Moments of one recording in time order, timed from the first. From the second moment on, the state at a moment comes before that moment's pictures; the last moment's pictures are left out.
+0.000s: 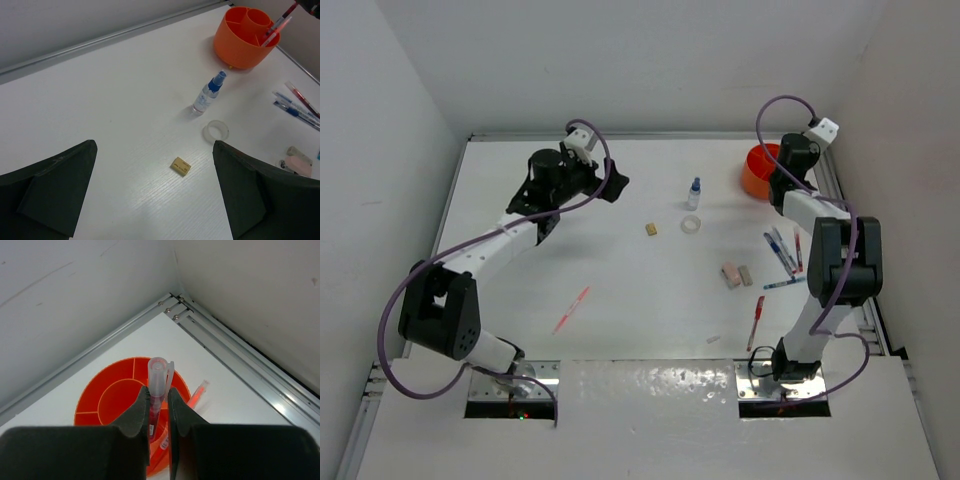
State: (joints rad) left arm -0.33 1.47 1.02 0.24 0.32 -0.12; right arm -0.03 1.81 1.13 0.45 0.59 0.30
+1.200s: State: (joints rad) left arm -0.30 1.51 1.05 0.26 0.36 -0.09; right arm -0.10 1.87 1.07 0.40 0.45 0.38
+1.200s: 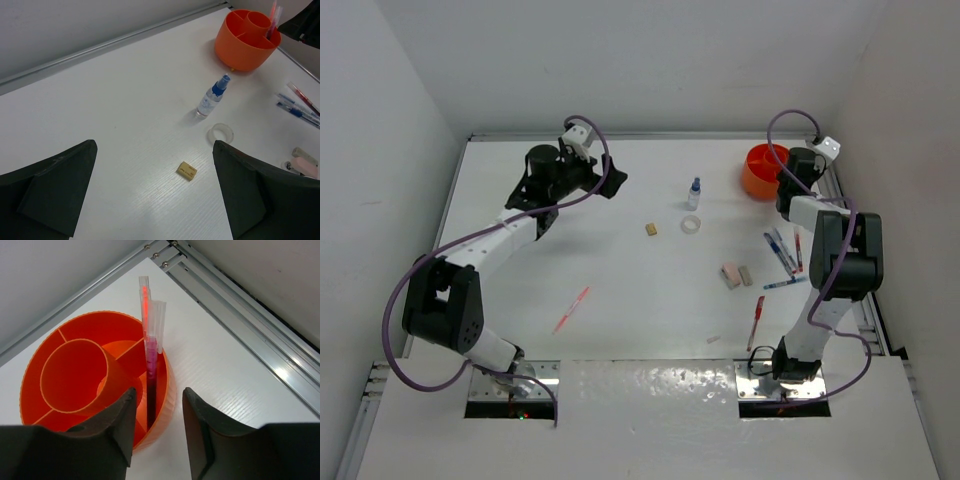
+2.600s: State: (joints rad) left arm -0.52 1.07 0.61 -0.70 0.27 0.66; right arm 0.59 1.12 0.81 -0.56 0.64 0.52
